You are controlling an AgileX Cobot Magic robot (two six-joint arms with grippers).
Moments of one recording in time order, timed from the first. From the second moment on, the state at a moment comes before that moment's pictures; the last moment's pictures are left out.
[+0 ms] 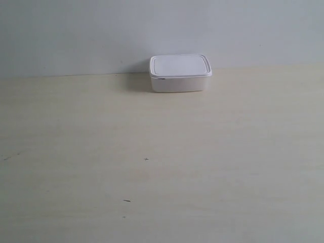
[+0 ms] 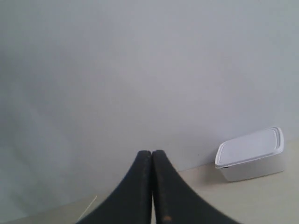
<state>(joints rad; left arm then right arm) -0.35 0.01 -0.01 -0.17 0.07 -0.78 0.30 0.20 -0.35 1.00 0.19 -0.41</state>
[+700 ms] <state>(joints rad) -0.35 0.01 0.00 -0.17 0.30 -0.57 0.30 0.18 0.00 0.98 0.12 -0.35</state>
